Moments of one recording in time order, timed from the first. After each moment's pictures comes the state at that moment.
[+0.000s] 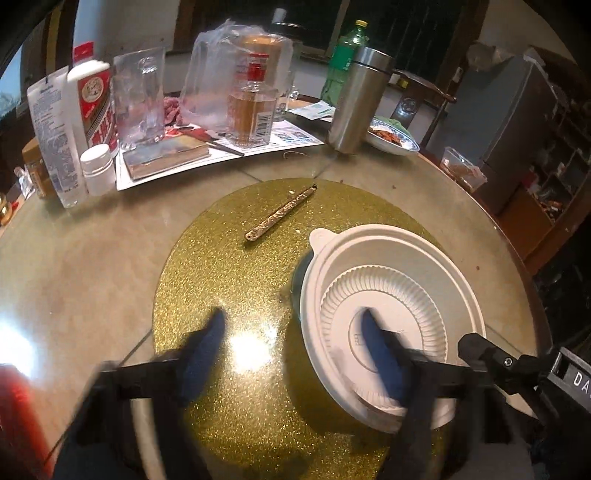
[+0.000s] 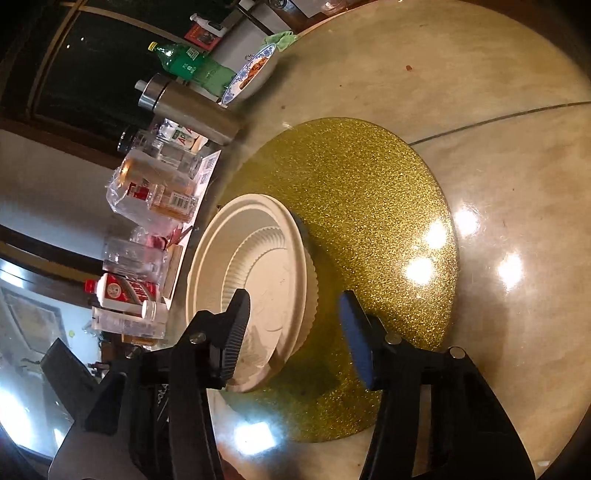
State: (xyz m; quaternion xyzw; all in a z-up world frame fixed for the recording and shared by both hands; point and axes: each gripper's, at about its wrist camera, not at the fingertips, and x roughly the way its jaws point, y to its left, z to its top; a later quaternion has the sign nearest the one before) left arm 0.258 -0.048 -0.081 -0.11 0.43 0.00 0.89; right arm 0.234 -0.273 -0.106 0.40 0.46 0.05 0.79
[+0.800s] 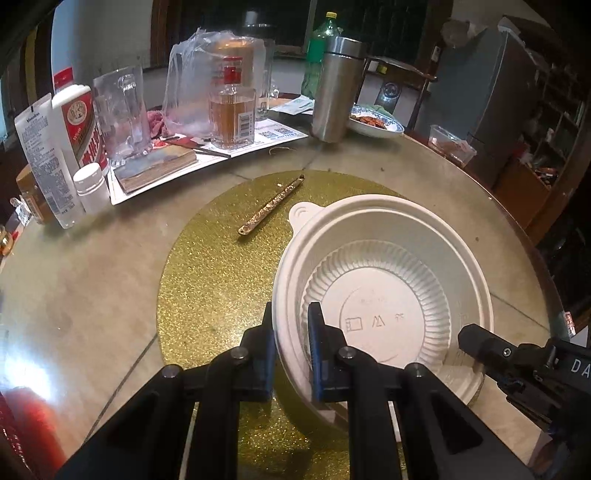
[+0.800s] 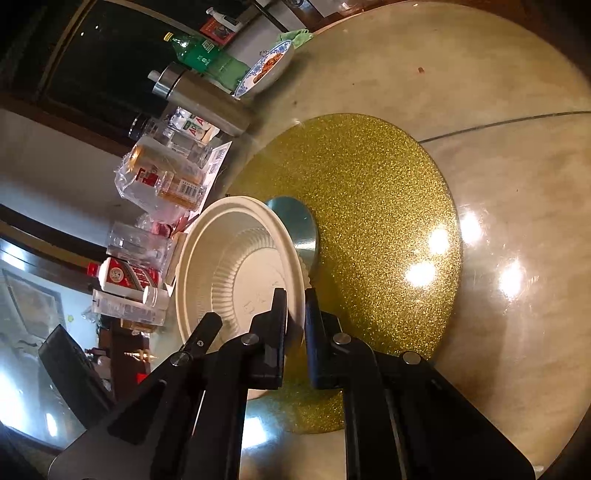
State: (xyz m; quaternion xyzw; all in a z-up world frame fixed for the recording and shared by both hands) left arm 0.249 -0.056 -0.082 -0.06 0.43 -0.02 0.90; right arm 0.225 -0.268 -0.106 0.39 0.46 0.07 0.80
